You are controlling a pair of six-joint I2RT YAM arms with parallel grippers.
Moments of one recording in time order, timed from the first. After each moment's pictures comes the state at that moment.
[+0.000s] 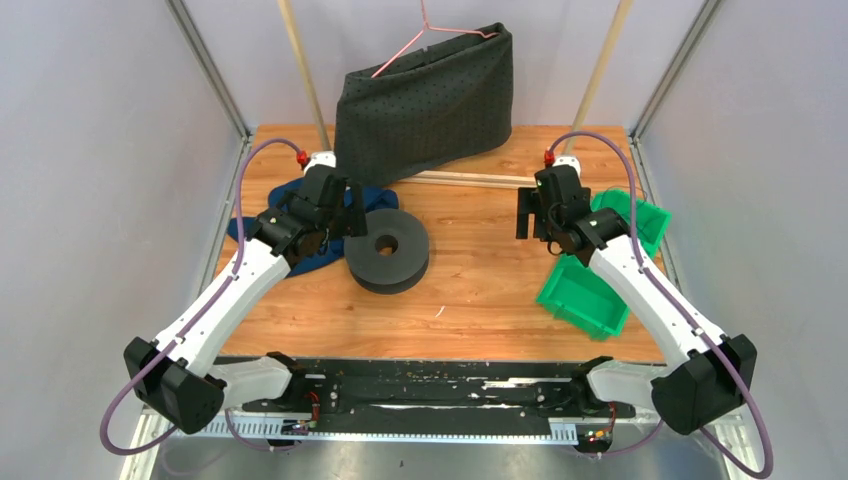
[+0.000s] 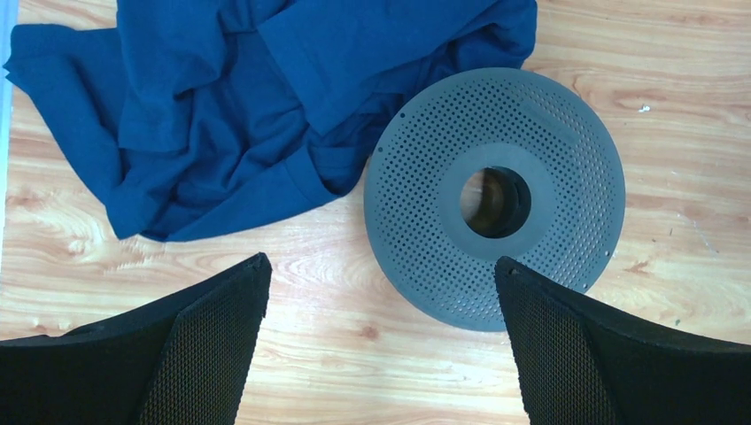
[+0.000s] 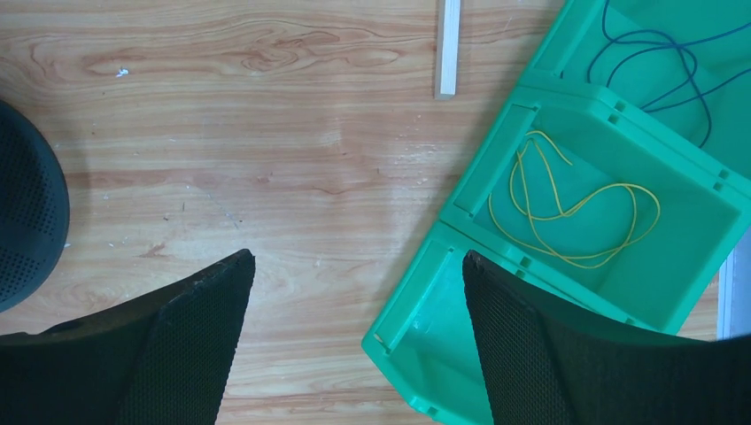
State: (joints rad) left arm -0.50 1.18 1.19 -0.79 -0.43 -0.45; right arm 0.43 1.20 1.13 -0.73 0.37 0.30
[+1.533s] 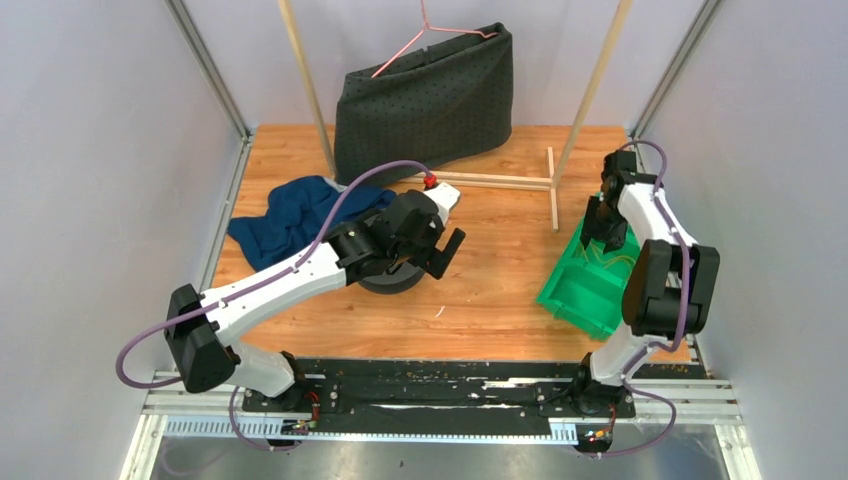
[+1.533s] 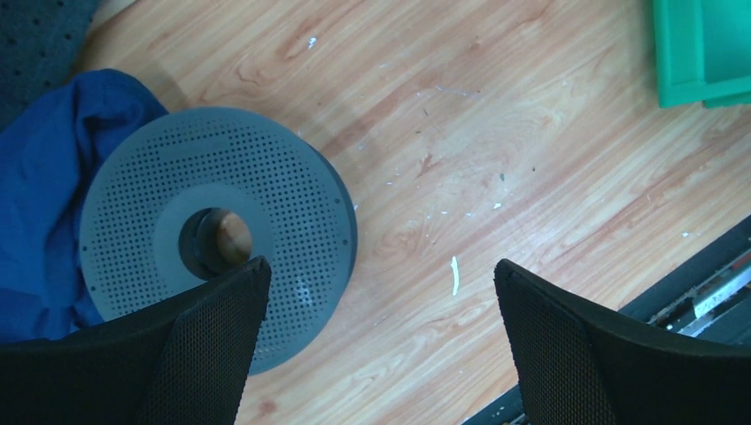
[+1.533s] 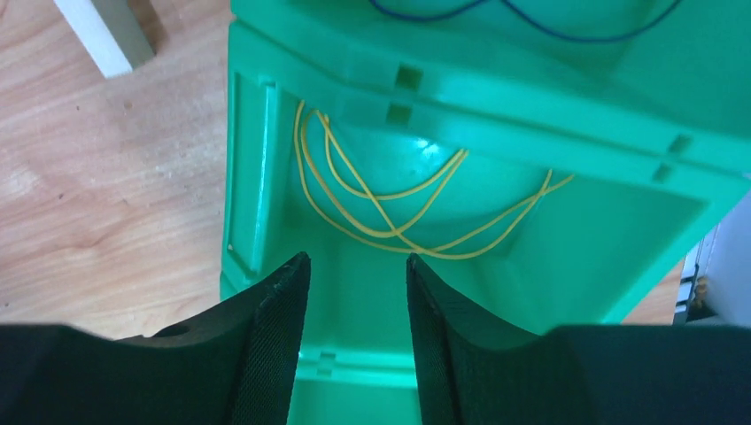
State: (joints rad) left arm -0.94 1.39 1.25 -0.56 -0.24 -0.16; right arm -0.14 1.65 1.27 -0.90 0.11 0.16
